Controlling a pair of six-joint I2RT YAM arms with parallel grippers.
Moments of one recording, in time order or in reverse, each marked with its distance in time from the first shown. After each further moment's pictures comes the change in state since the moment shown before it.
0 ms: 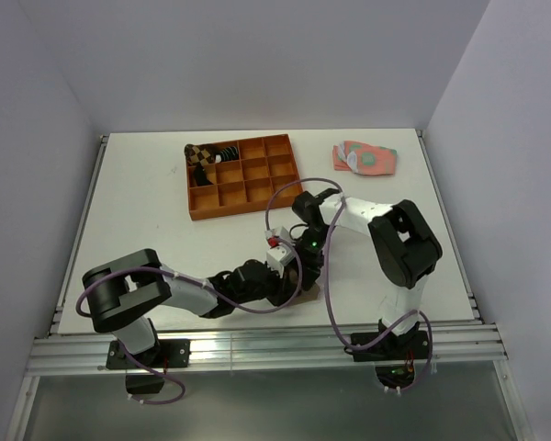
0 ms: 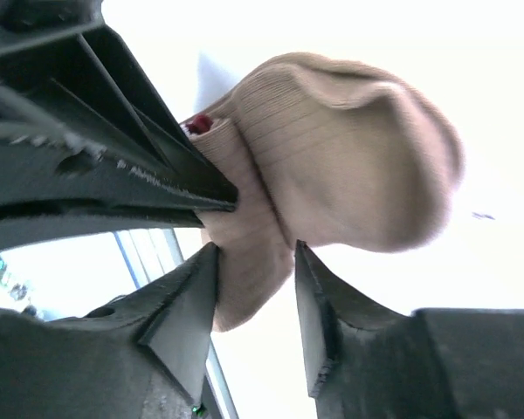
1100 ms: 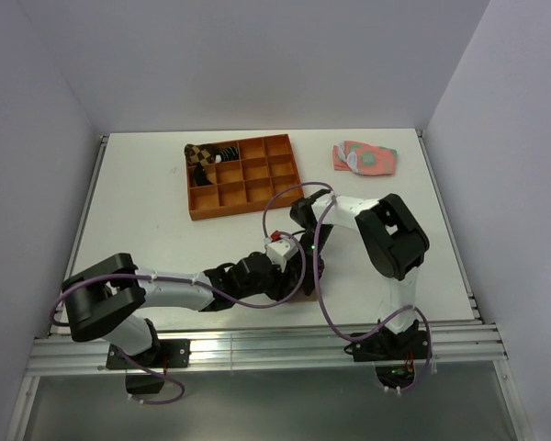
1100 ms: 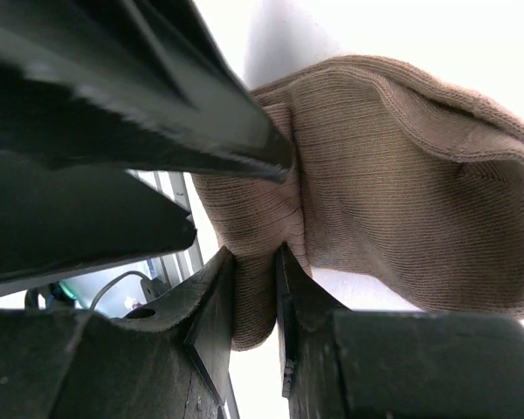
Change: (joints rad) left arm 0.003 -0.130 0.097 -0.320 -0.106 0.084; right arm 0.005 0.091 0.039 -0.106 -0.045 -0.136
